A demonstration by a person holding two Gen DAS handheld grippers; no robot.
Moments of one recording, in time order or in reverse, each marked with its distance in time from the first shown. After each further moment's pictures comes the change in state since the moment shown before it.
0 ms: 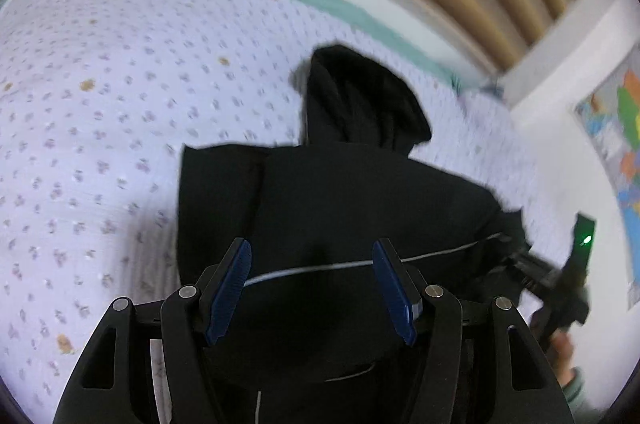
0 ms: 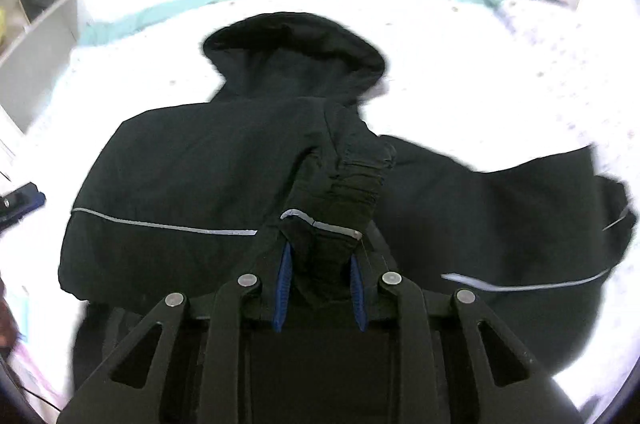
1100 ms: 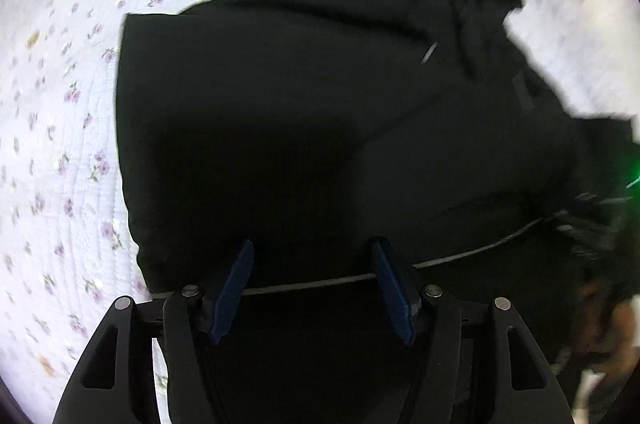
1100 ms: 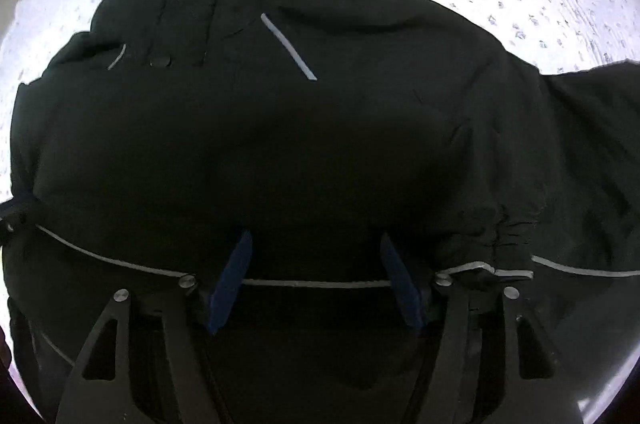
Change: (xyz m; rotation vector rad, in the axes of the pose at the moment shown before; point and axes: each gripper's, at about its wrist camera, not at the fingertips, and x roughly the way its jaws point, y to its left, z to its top) left arm 0.149 0.005 -0.056 0.129 0.306 0.300; right arm 0.118 0.021 -0.024 0.017 0.272 -0.011
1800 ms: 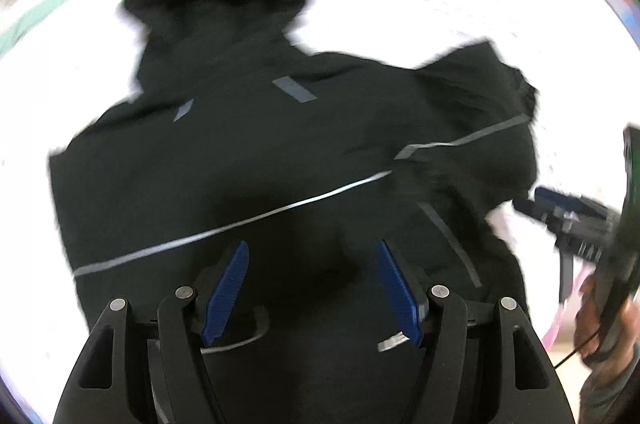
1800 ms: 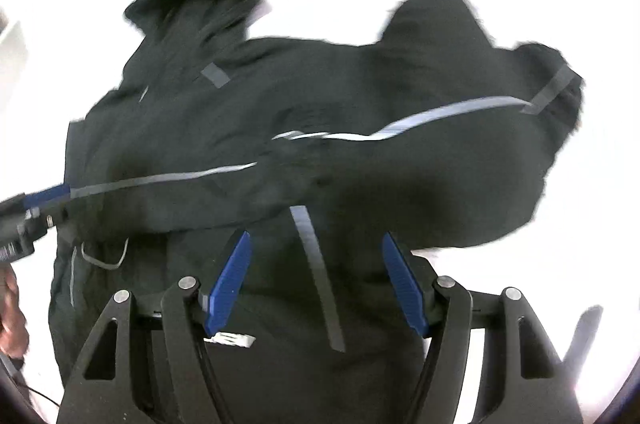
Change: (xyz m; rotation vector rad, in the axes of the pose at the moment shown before) left arm -0.107 -0.195 -0.036 0.320 -0.098 -0.160; right arm -0.183 -0.153 -0.128 0.294 -0.136 0.035
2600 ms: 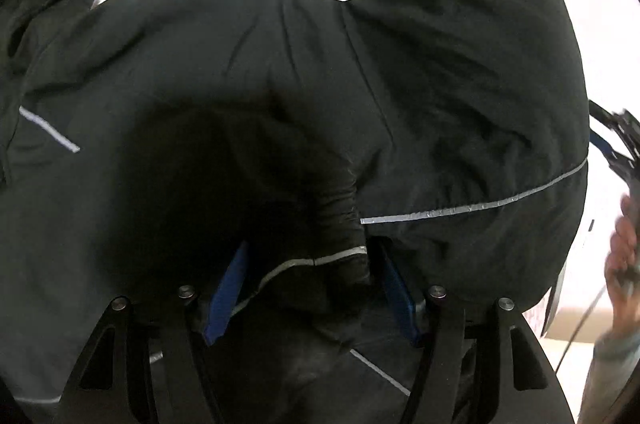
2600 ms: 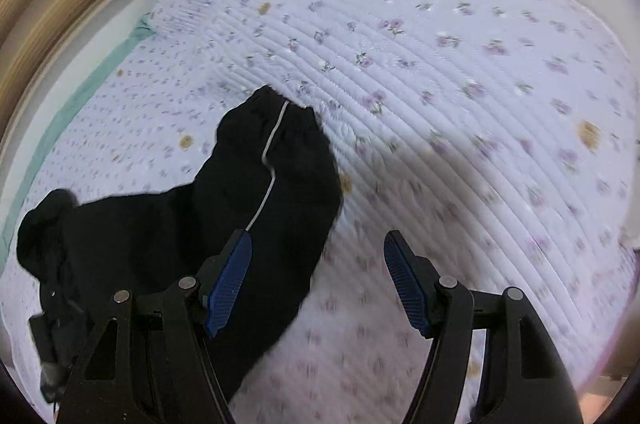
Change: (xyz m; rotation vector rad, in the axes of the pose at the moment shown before) left arm 0.196 -0.069 0.101 0.029 0.249 -0.185; right arm 0.047 -0.270 0.102 0.473 -0.147 -0.147
